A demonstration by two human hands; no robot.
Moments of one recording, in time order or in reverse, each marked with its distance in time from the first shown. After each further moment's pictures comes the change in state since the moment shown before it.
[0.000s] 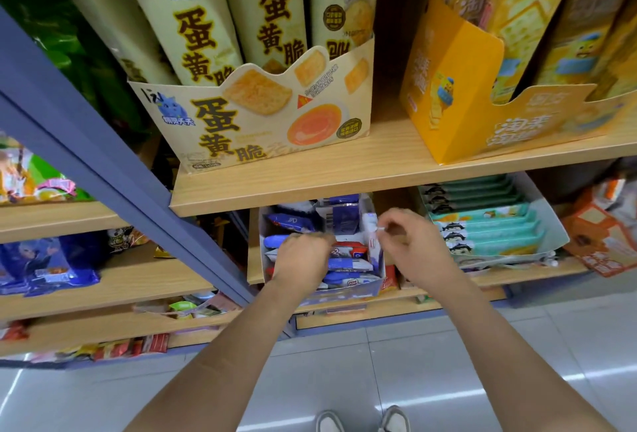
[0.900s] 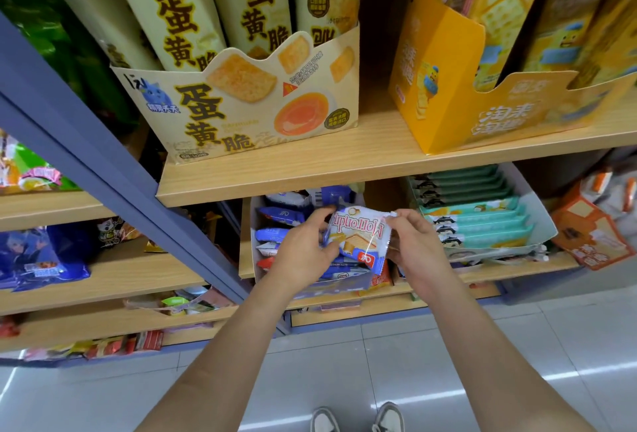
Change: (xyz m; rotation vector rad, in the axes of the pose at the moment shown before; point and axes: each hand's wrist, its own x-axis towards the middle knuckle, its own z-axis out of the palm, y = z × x) left_hand -0.011 0.016 -0.020 -0.711 0.003 -0.131; right_hand -0.006 0.011 0.013 0.932 0.100 0.563
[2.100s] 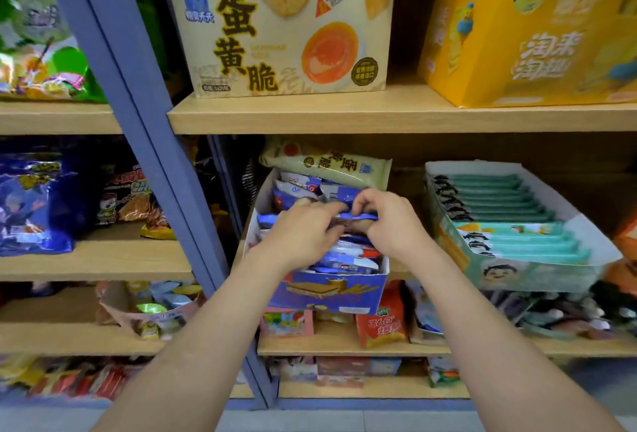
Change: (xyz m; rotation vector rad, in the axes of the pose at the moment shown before) left_hand 0.019 -0.038 0.016 0.535 0.155 0.190; right_hand 0.056 0.029 0.034 -1.013 -0.174 -0.814
